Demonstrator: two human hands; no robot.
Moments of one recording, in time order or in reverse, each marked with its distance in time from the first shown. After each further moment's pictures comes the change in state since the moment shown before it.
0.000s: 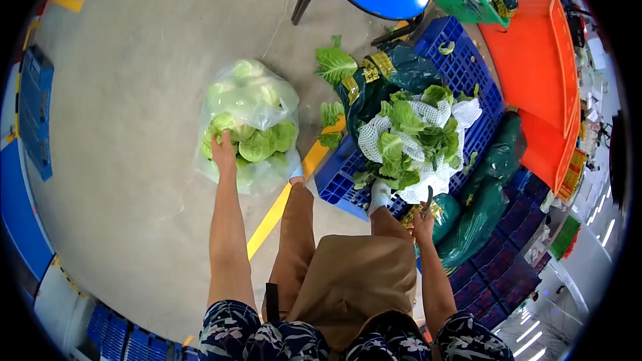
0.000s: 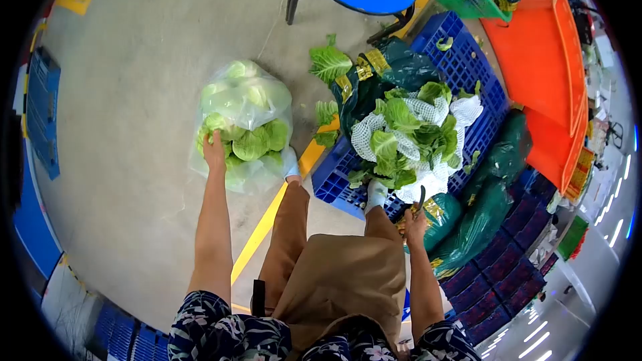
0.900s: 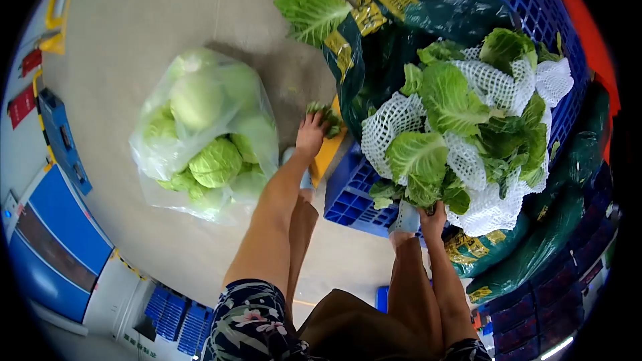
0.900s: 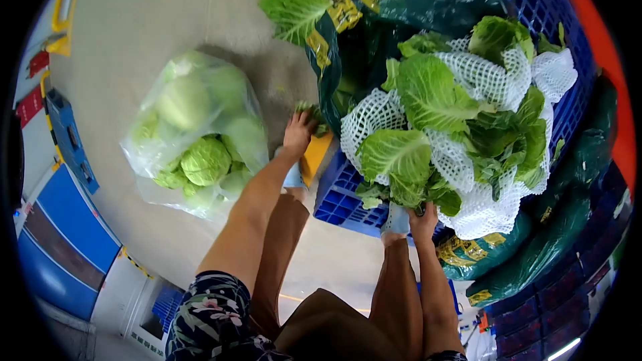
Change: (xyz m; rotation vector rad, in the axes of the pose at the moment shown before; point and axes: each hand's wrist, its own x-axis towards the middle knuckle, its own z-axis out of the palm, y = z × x) left_hand -0.071 -0.176 0.344 1.050 -0.737 1.139; right_hand 0.142 0.139 0.175 -0.024 -0.023 -0.246
